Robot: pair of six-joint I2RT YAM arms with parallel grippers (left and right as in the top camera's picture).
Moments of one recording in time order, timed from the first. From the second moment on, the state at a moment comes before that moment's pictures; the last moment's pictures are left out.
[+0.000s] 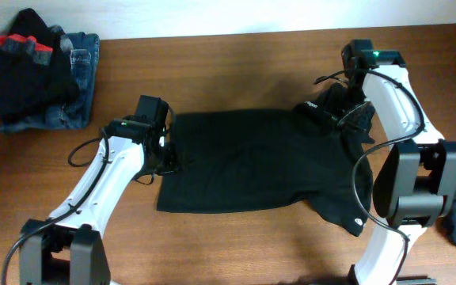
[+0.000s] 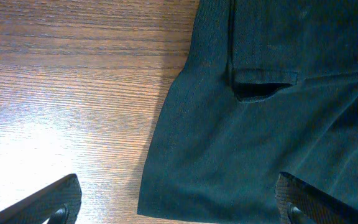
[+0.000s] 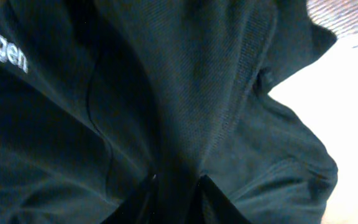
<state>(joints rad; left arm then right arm) -0.24 1.66 1.19 -0.96 -0.01 -0.34 -0.03 2.06 1.75 -1.28 -0.01 0.54</state>
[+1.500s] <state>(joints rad) -0.32 1.87 1.20 -0.52 0.21 -0.05 0.02 2.06 1.71 -1.22 0.02 0.52</state>
